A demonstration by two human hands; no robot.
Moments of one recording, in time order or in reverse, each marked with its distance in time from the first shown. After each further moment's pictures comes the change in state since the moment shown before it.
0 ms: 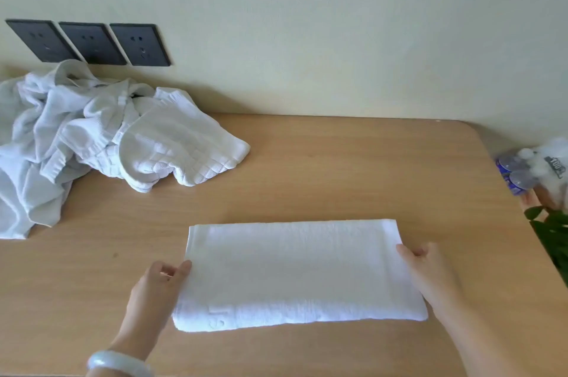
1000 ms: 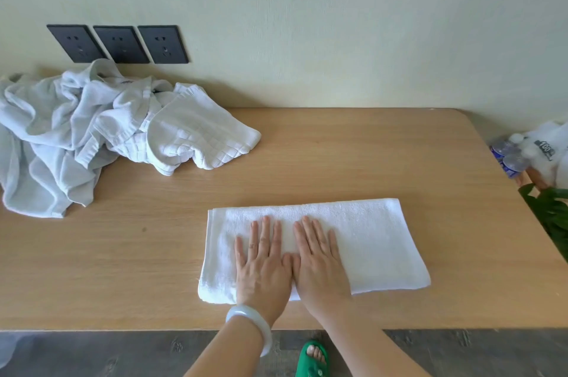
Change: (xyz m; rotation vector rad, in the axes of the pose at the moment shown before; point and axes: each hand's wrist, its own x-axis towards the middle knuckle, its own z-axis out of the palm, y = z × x) left_hand -0.056 -0.007 0.111 0.689 0.072 0.720; right_hand -0.130 -0.035 0.145 -0.571 -0.011 -0.841
